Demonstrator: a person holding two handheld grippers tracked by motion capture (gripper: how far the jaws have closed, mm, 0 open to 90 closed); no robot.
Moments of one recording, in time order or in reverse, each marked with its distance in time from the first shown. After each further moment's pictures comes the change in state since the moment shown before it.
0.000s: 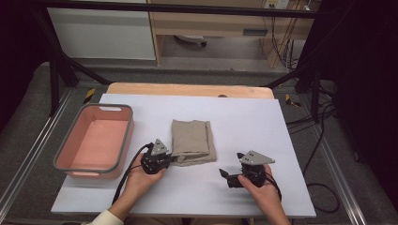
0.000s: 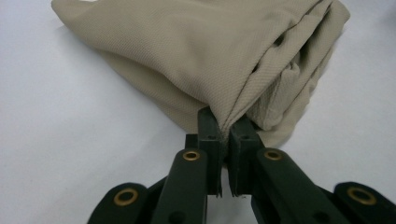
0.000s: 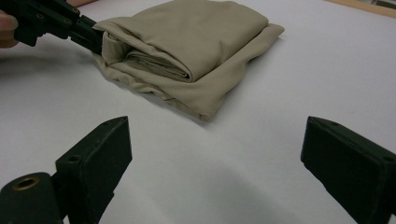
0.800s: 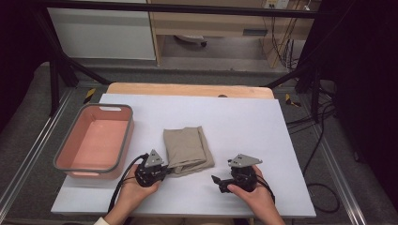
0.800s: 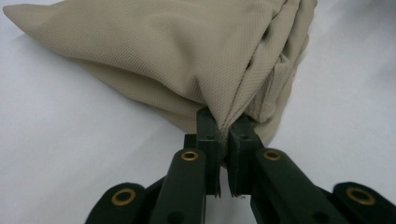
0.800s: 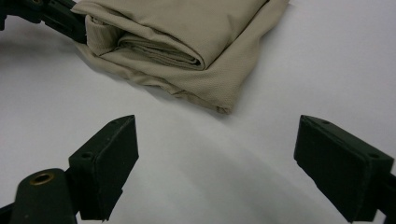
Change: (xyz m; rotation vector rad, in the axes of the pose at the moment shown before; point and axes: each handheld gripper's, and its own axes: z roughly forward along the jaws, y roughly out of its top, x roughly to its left) left arm -0.021 -0.022 -0.030 0.030 -0.053 -0.007; right arm 0.024 0.003 0.012 0.121 0.049 -0.007
